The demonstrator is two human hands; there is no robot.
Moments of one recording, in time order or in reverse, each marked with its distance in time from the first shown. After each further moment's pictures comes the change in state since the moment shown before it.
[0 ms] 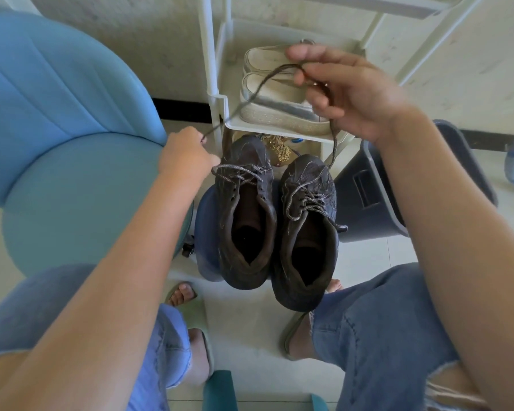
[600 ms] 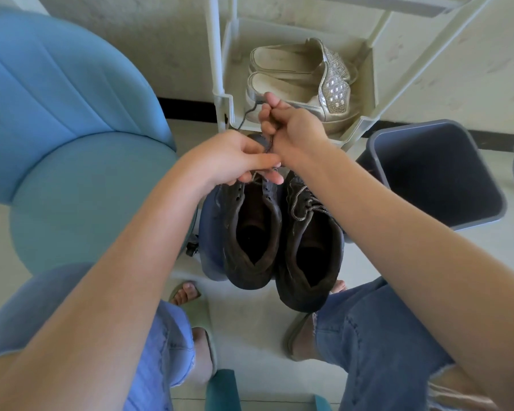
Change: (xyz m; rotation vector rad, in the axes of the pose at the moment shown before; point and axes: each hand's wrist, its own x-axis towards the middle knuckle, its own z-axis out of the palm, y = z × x) left_hand -0.027 0.025 -0.007 -0.341 -0.516 0.232; right_hand 0.032 0.055 0.079 0.642 0.611 0.192
